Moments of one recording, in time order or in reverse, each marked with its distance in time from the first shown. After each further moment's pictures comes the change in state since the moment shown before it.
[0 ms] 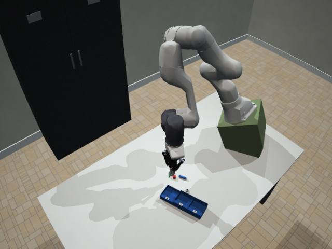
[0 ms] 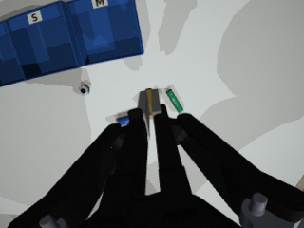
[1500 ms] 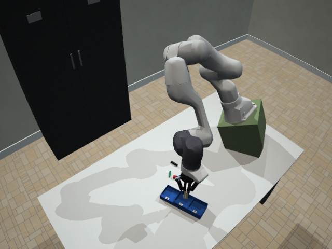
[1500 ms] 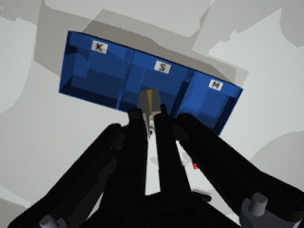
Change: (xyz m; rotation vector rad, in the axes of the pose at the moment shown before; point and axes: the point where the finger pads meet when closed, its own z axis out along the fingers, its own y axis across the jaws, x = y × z) arm 0.083 -0.132 0.003 -0.008 0.032 -0.484
